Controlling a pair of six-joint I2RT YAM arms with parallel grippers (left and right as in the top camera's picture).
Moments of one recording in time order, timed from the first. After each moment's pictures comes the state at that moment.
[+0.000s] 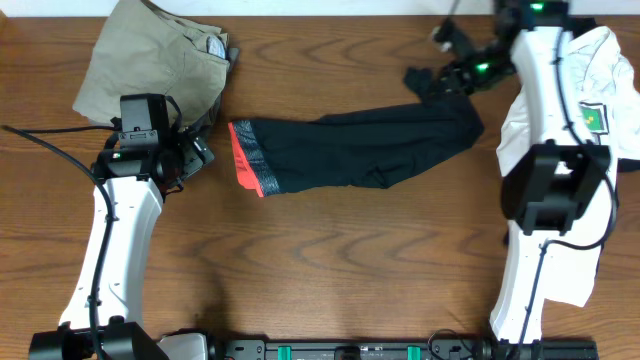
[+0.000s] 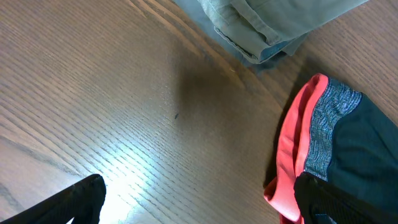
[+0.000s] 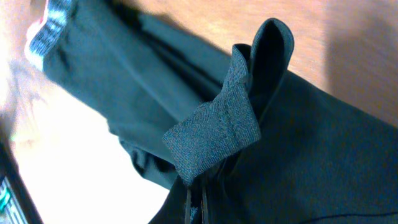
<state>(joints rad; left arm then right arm) 0.09 1.42 1.09 -0.78 -0.11 -0.51 0.03 2.37 2.33 -1.46 -0.59 -0.57</state>
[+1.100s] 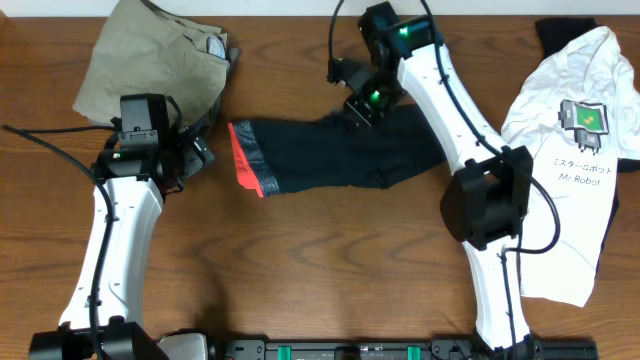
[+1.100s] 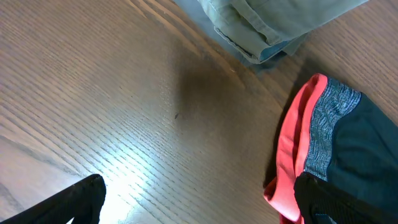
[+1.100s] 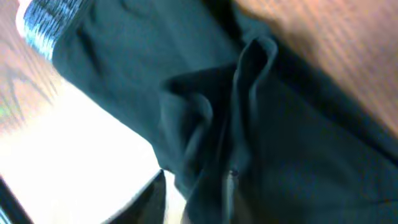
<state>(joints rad) 0.09 1.42 1.09 -0.78 -0.11 -0.51 0.40 2.37 2.31 -1.42 -0.36 -0.42</state>
